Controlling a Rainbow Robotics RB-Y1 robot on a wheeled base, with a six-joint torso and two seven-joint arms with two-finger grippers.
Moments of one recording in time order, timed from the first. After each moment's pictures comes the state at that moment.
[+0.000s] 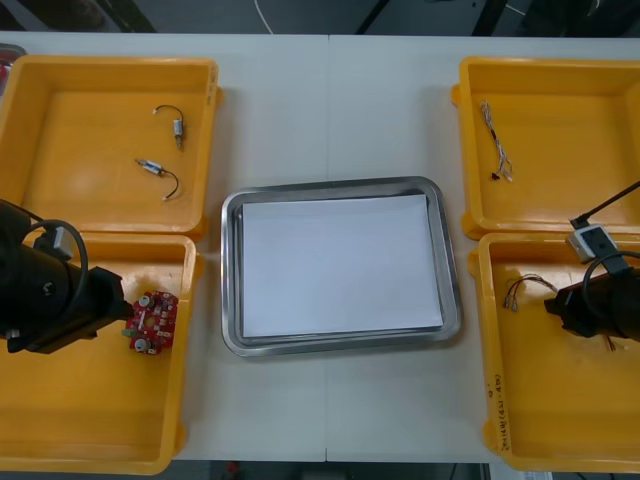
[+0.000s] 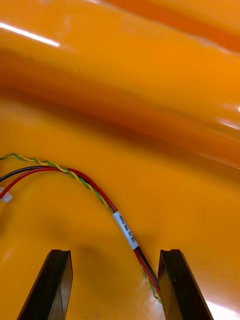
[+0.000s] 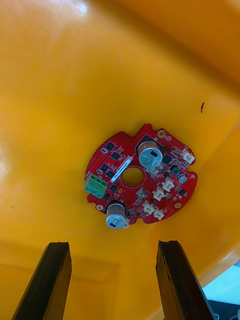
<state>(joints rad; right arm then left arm) 0.06 -0.68 -0.10 -1.93 -0.72 1.23 1.78 -0.06 0.77 0.01 -2.19 0.87 1.71 -0.64</state>
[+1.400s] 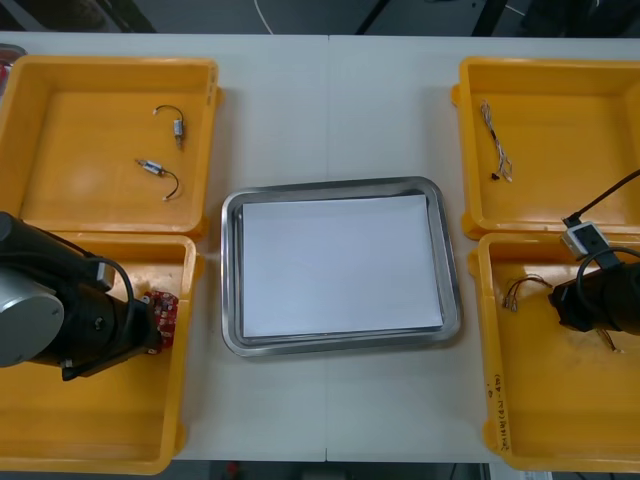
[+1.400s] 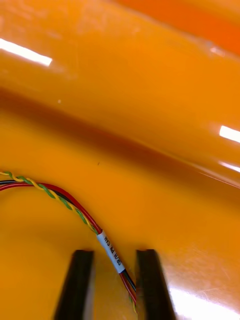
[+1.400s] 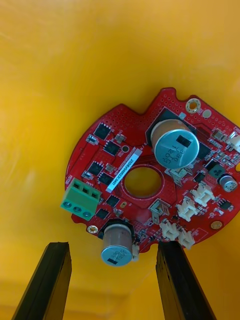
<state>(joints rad) 0.01 -0.74 -0.03 -1.85 -0.73 1.18 1.78 -0.04 0.77 -0.19 -2.11 0.75 1.54 -0.64</state>
